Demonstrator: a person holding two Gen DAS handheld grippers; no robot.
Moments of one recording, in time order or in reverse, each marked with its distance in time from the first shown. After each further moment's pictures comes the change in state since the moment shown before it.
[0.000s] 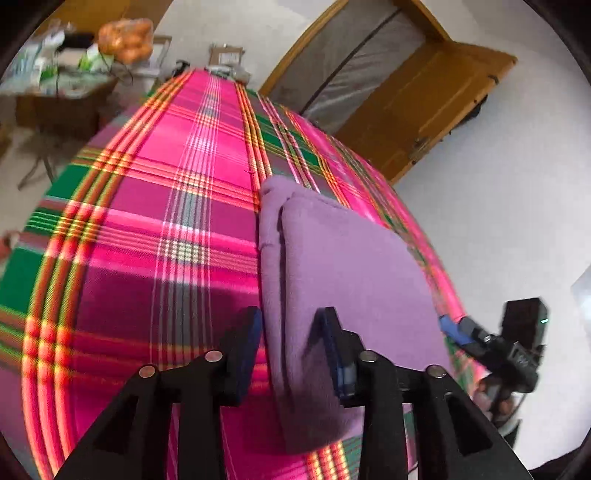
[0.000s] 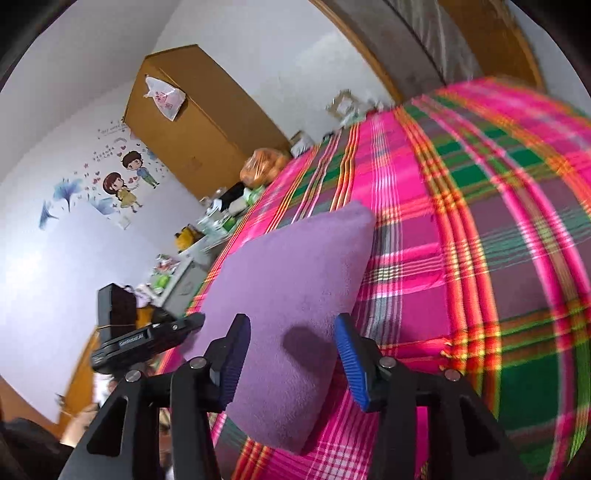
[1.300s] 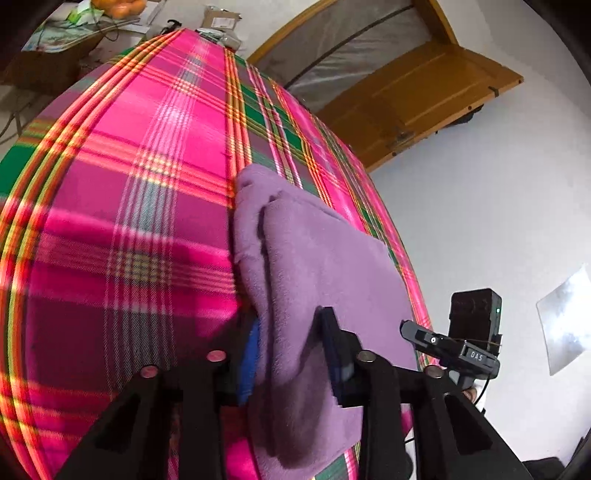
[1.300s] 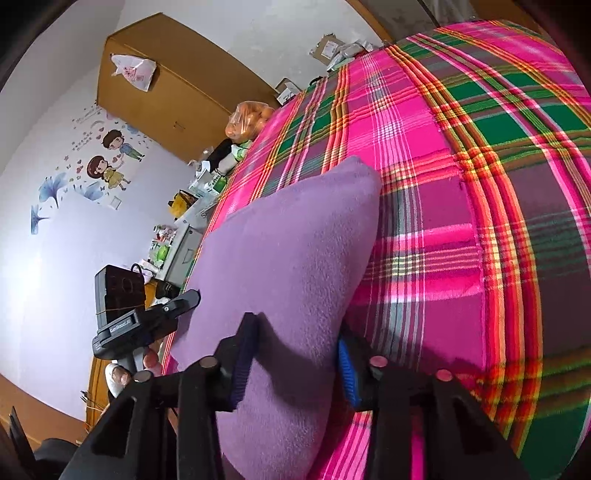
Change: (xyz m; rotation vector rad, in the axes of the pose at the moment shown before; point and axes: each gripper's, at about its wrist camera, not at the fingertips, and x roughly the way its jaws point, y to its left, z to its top) left arm 0.022 0.008 0.012 -0.102 0.098 -0.153; right arm 0.048 -0.006 0.025 0.074 0.195 0.012
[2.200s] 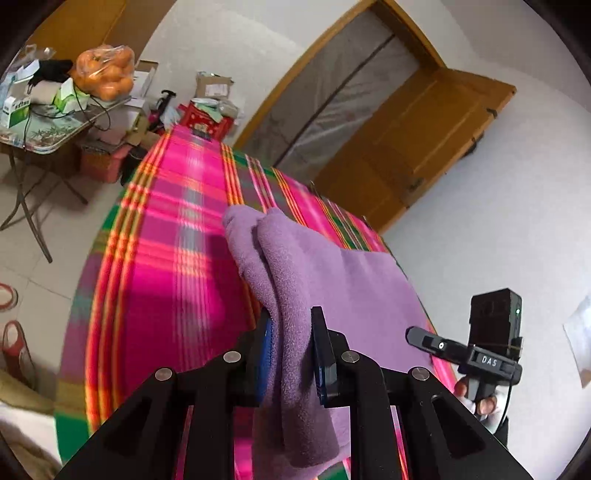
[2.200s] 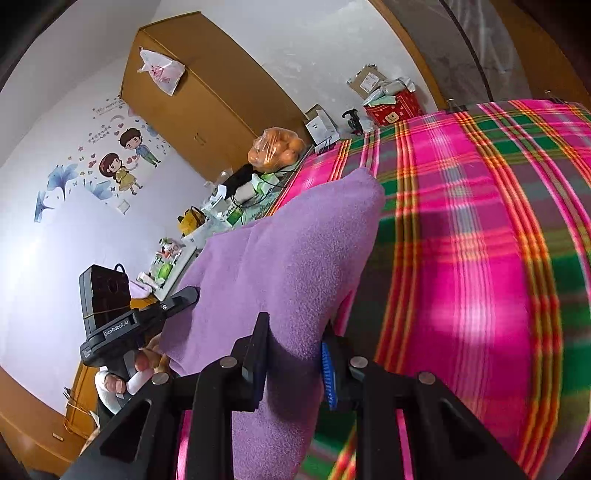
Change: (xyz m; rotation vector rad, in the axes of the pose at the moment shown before) left arm -0.019 0.002 0.143 0.120 -0.219 0.106; right arm 0.063 0.044 0.150 -0.133 -0.073 0.019
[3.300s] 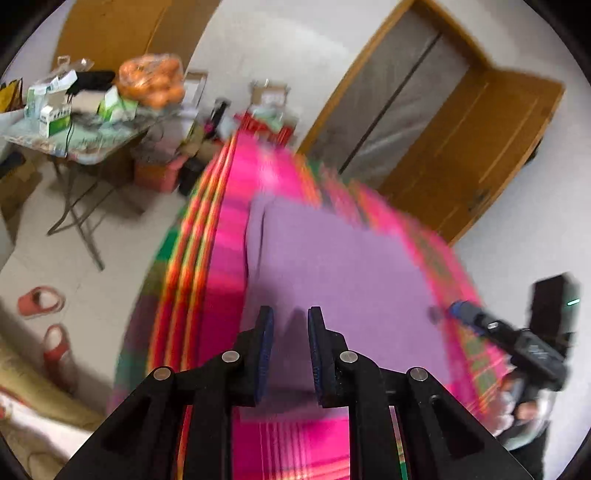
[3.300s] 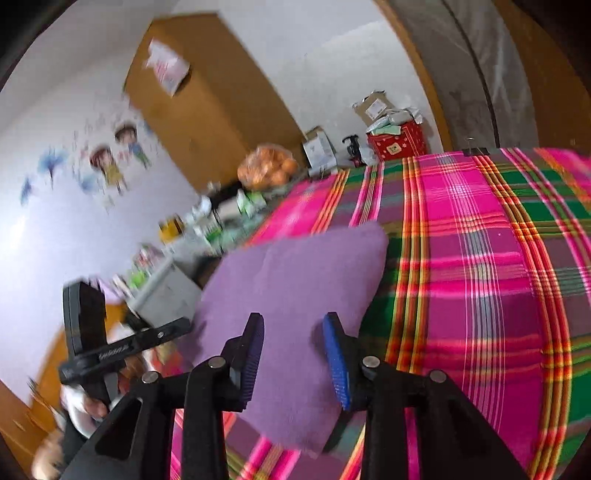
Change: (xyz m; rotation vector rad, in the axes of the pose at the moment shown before) left arm 0.056 0.031 0.016 -0.003 0.008 0.294; right arm 0.062 -0.005 0.031 -0.163 -0.047 -0.152
